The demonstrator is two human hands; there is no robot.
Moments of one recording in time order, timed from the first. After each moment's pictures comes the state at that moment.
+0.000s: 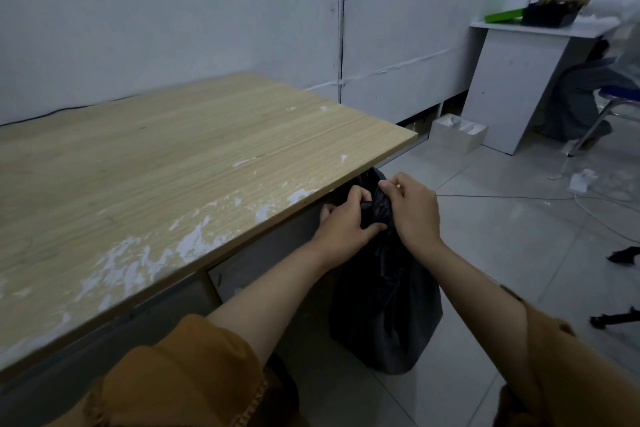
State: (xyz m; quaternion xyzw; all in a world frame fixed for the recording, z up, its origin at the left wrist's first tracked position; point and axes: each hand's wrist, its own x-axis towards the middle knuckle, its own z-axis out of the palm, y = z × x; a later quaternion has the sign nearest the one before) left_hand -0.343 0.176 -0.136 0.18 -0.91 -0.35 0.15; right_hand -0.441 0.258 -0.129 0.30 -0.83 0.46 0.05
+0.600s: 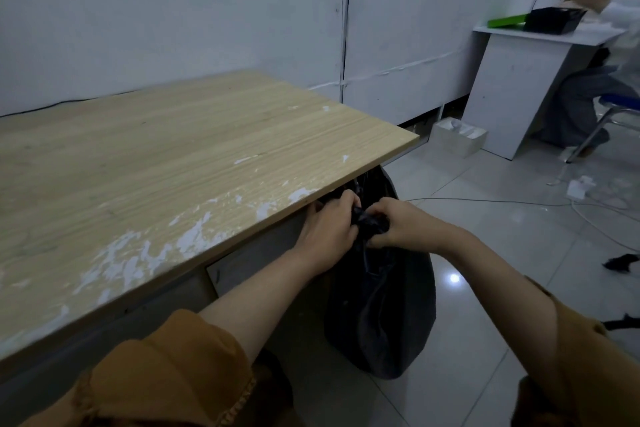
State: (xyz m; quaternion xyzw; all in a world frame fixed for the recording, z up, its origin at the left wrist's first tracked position) left_hand -0.333 0.165 -0.145 0.18 -0.94 -0.19 0.20; right_hand -0.456 0.272 -0.118 0.55 -0.79 0.19 -0.19
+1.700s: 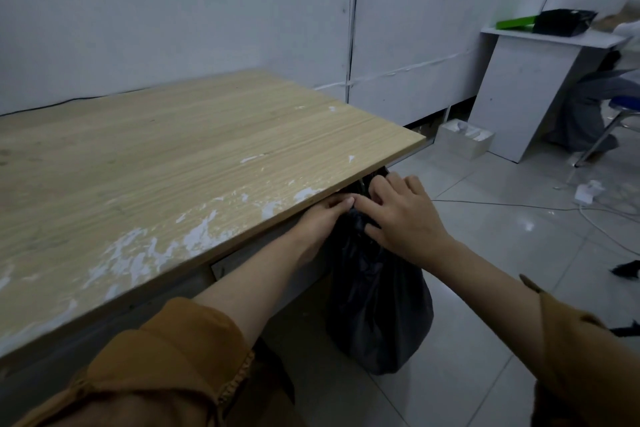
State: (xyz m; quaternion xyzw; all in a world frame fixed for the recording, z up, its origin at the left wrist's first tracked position) left_hand -0.335 0.151 -0.138 0.25 -0.62 -0.72 0.17; right_hand -0.431 0.273 -0.114 0.64 -0.65 0.08 0.40
